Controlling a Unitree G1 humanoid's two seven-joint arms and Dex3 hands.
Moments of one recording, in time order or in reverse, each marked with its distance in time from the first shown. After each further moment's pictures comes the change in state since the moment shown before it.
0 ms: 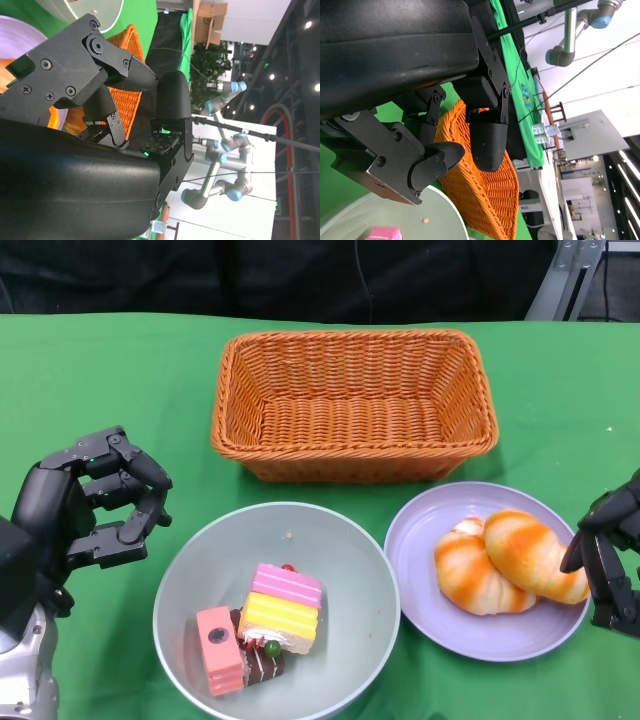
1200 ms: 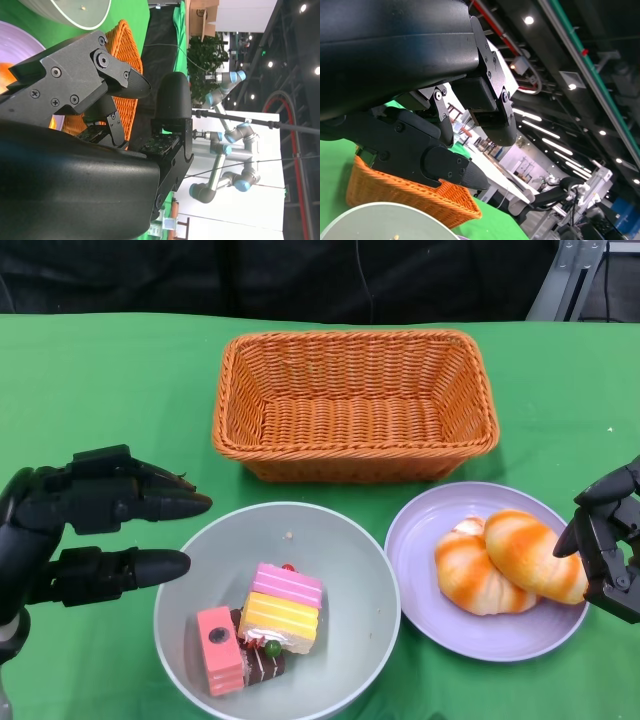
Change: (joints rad) left arm 0.091 0.114 -0.068 -0.102 0.015 -0.742 -0.109; right arm -0.029 0.028 0.002 0.004 0.019 0.075 -0.051
